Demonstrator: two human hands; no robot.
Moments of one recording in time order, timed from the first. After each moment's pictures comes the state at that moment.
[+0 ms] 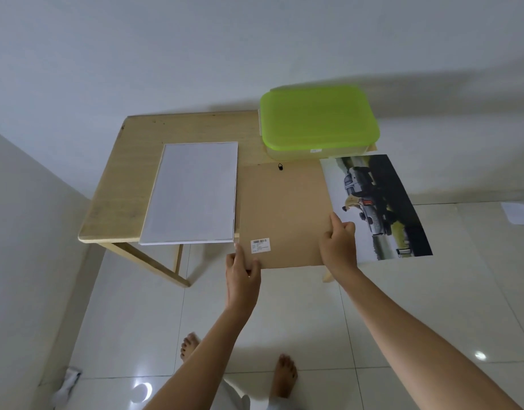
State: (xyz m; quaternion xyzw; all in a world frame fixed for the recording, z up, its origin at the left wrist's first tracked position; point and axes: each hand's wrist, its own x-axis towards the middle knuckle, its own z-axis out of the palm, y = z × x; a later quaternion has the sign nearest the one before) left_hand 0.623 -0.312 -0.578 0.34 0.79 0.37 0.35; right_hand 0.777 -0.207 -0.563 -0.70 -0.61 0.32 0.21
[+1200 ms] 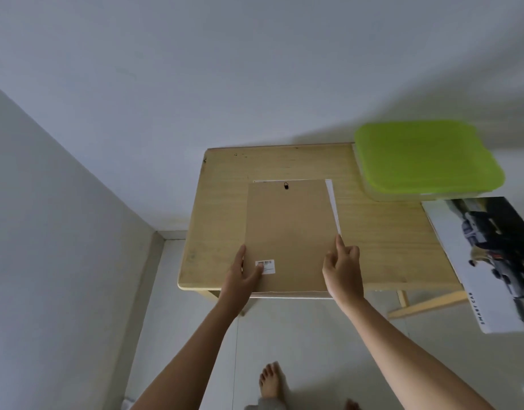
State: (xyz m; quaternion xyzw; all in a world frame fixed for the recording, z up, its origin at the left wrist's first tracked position) left_hand 0.339 -0.280 -0.570 0.35 0.77 0.34 0.41; right_hand 0.532 -0.201 -0.575 -0.68 -0.63 0.31 0.21
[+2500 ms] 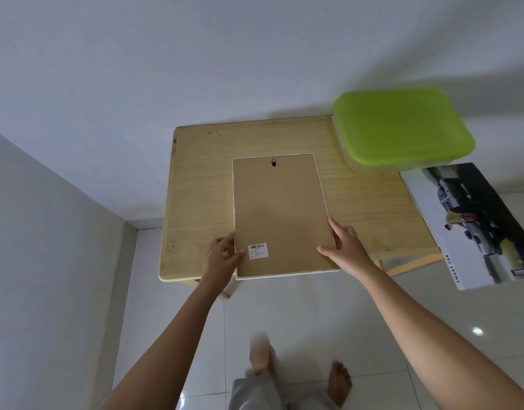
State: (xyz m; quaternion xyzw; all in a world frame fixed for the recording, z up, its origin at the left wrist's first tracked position) left_hand 0.314 -0.264 -0.601 0.42 0.75 0.33 0.39; right_hand 0.575 -0.185 -0.584 -0.65 -0.62 0.44 0.10
